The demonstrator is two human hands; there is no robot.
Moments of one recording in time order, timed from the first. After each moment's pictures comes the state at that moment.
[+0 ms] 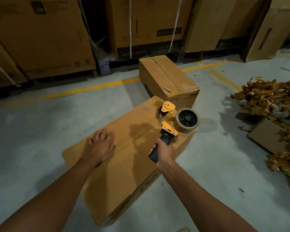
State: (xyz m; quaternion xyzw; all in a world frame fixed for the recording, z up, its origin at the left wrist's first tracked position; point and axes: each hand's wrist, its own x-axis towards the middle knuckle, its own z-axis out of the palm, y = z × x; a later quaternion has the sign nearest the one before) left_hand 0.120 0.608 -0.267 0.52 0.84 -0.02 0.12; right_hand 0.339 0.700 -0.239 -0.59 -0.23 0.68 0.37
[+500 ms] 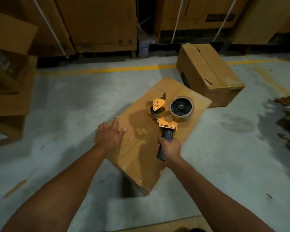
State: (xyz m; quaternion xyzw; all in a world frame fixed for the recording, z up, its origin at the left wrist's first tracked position) left_hand 0.062 0.490 -0.277 0.35 0.93 -0.01 0.13; right_hand 0.272 0.596 -0.251 -0.57 -0.49 0.62 0.23
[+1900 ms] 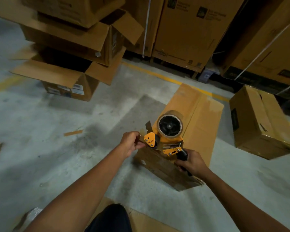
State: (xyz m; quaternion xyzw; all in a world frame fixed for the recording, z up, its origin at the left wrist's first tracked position) left_hand 0.085 0.316 -0.267 -0.14 0.58 0.71 0.37; right_hand 0.257 0.524 -0.223 -0.21 -0.88 0.41 -0.09
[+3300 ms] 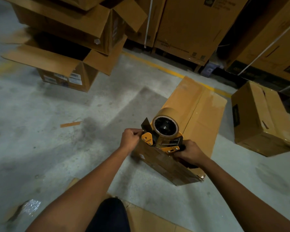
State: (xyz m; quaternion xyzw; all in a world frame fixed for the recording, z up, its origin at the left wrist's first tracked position) left_hand 0.096 0.324 -0.313 0.04 0.77 0.61 0.19; right_hand 0.228 0.531 -0.225 -0.17 -0.93 0.31 -0.15
